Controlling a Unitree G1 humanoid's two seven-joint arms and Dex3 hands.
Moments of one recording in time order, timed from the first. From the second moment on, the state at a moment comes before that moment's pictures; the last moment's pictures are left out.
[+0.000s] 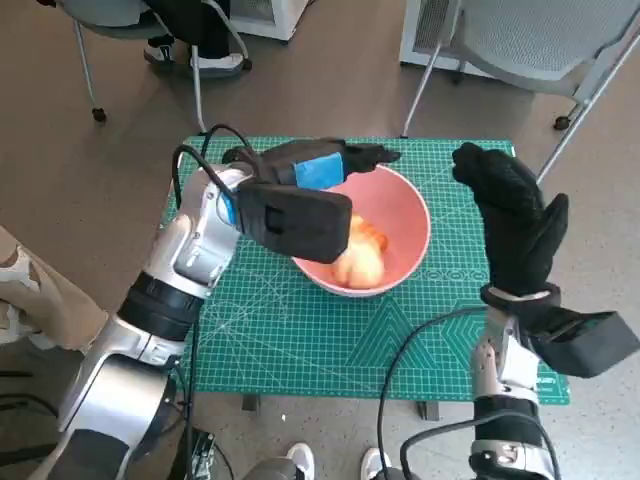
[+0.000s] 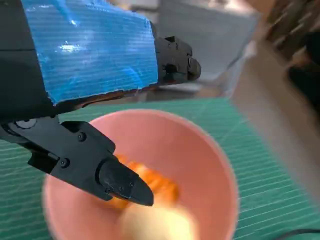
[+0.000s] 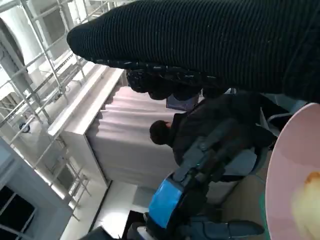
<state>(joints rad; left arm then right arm) -1.03 0.34 -0.33 0.59 0.39 -0.18 -0.55 -0.57 -0.06 -0.23 0.58 0.35 -0.72 0.50</state>
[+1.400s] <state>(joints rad) -0.84 0.10 0.17 0.84 -0.39 -0.71 -0.74 -0.65 -0.10 -0.15 0.38 0.32 -0.61 0.47</state>
